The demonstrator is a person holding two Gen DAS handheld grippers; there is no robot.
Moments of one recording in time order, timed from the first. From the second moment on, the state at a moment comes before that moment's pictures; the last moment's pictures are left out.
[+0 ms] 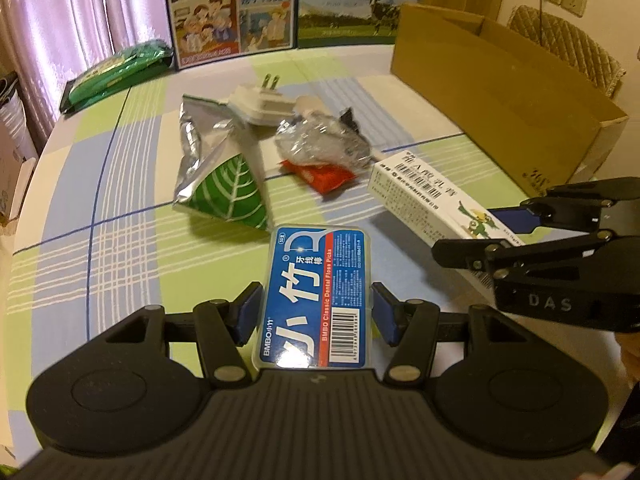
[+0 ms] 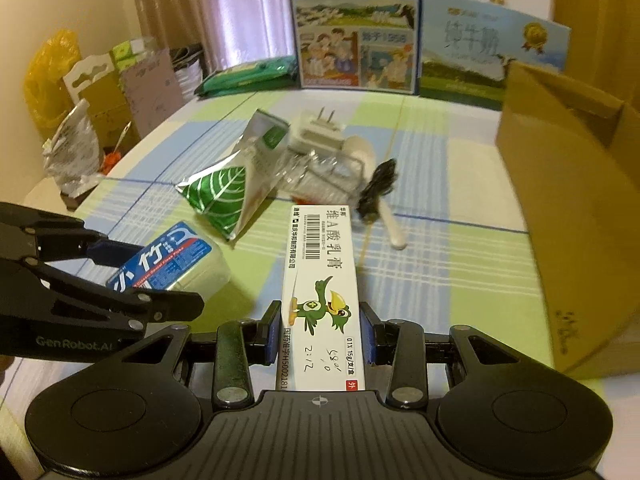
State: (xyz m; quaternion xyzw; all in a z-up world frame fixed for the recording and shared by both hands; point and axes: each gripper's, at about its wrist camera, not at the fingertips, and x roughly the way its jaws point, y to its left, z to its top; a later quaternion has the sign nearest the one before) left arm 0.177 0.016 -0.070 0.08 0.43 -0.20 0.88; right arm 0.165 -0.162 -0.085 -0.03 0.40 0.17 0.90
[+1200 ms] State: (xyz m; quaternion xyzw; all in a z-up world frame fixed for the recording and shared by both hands) left arm 0.196 -0.234 0.053 0.08 0.35 -0.31 0.88; right arm 0.154 -0.402 0.043 0.05 0.29 0.01 0.96
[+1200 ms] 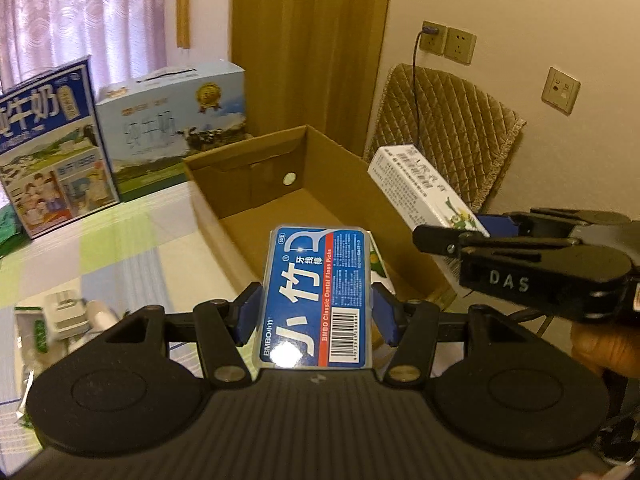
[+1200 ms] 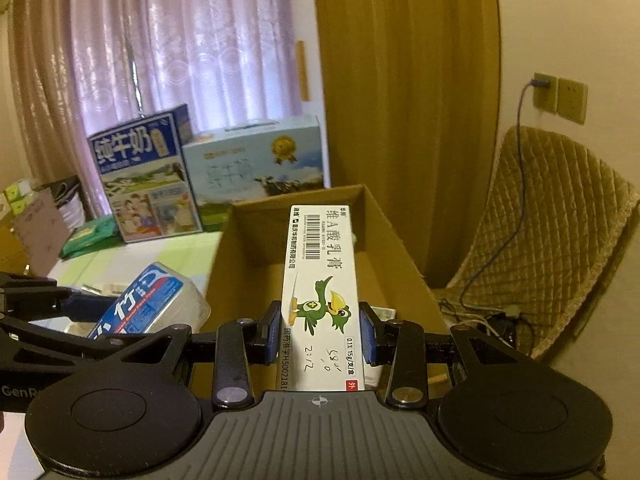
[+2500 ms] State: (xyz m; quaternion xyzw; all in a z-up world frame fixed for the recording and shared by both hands) left arm 0.218 -0.210 0.030 0.07 0.35 -0.27 0.89; right arm 0.194 -0.426 0.014 0.09 0.30 0.01 0.95
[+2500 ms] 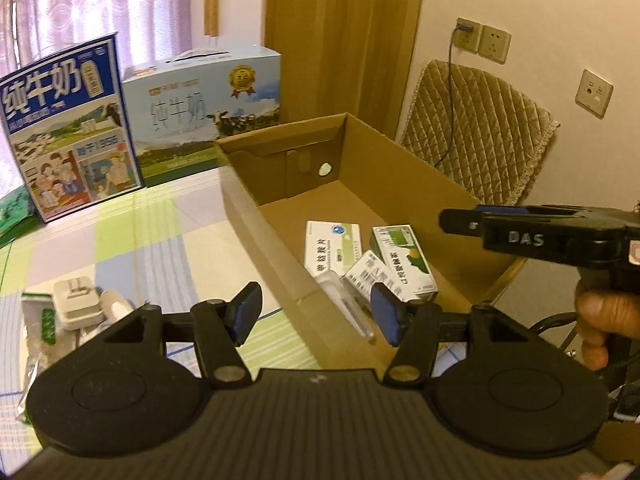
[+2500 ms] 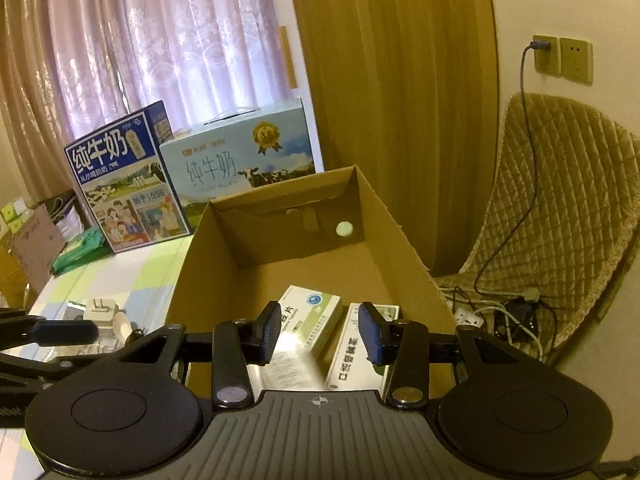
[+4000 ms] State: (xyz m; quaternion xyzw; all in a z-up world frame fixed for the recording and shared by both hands) left arm 0.121 0.016 0.027 0.03 0.37 -0.12 0.92; right arm 0.111 -0.242 0.031 0.04 0.33 0.13 0.93
